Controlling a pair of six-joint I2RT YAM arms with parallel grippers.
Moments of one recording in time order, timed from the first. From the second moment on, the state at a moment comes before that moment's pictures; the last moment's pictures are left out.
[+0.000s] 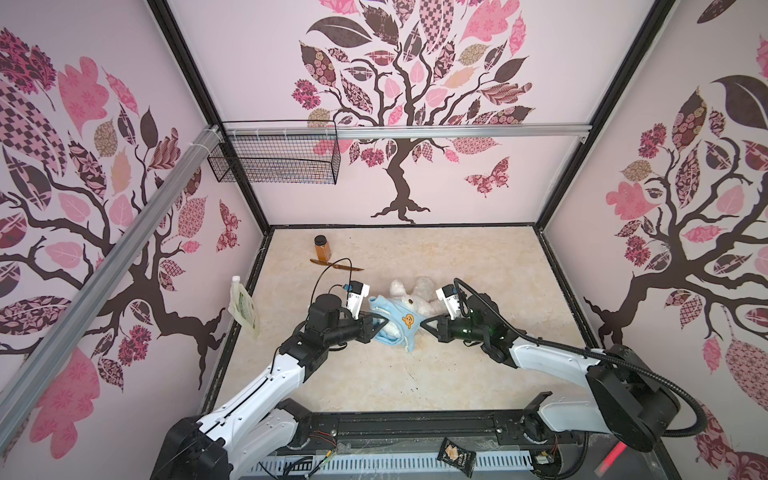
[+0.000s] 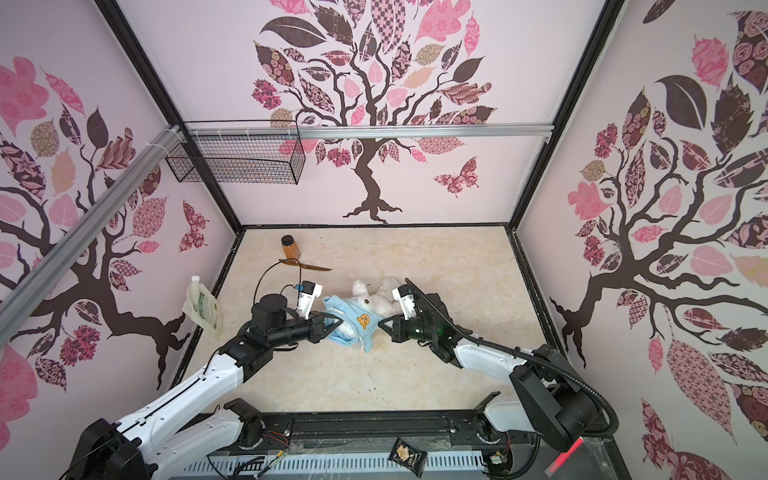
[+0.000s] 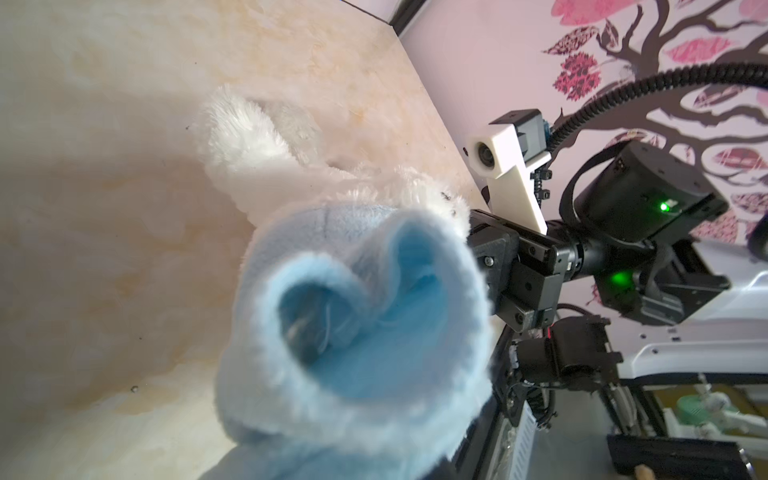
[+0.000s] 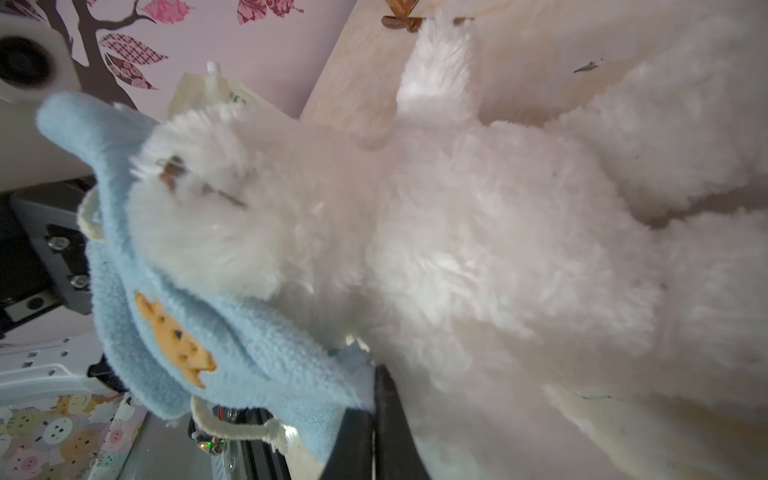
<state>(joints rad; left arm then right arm) -0.50 0.98 0.54 -0.03 0.52 -0.47 0.59 1.32 0.48 0.35 -0.52 0.56</state>
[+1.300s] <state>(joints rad) -0.51 1.00 0.60 -0.12 0.61 0.32 0.59 1.35 0.73 0.21 -0.78 0.62</state>
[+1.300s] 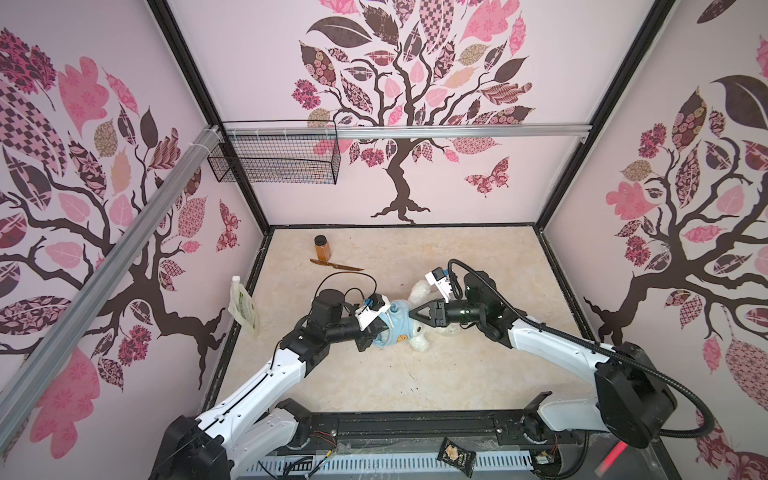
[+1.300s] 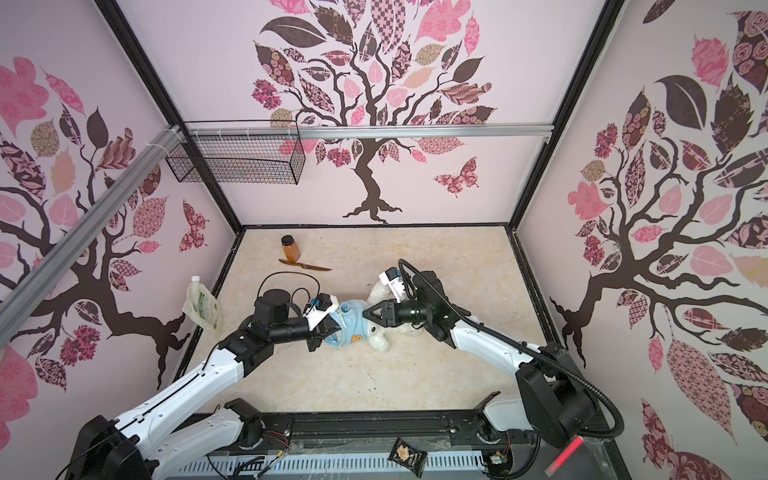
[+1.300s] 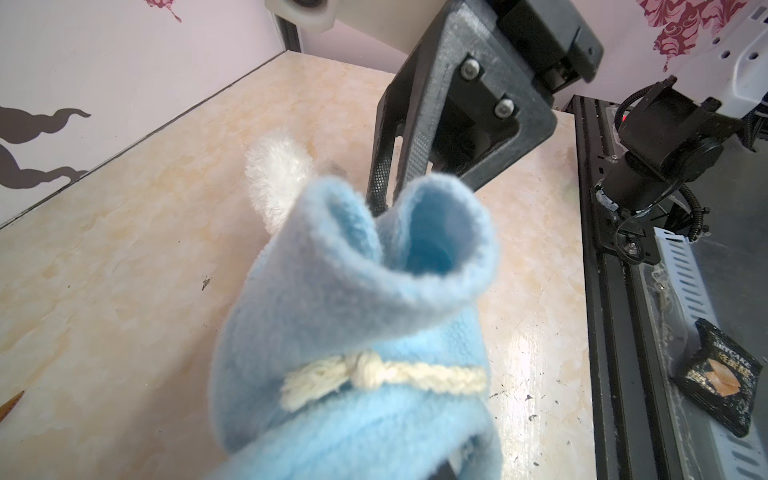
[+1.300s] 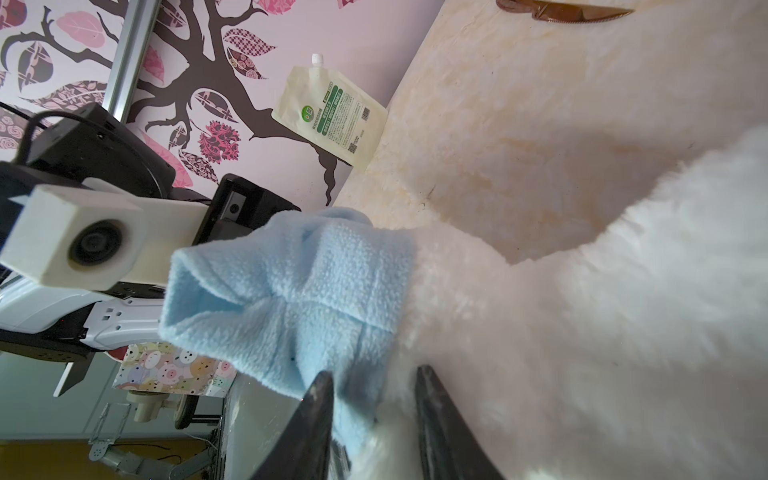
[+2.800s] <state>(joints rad) -0.47 0.91 0.57 0.01 0.40 -0.45 0.42 1.22 0.56 0.27 -0.55 0.53</state>
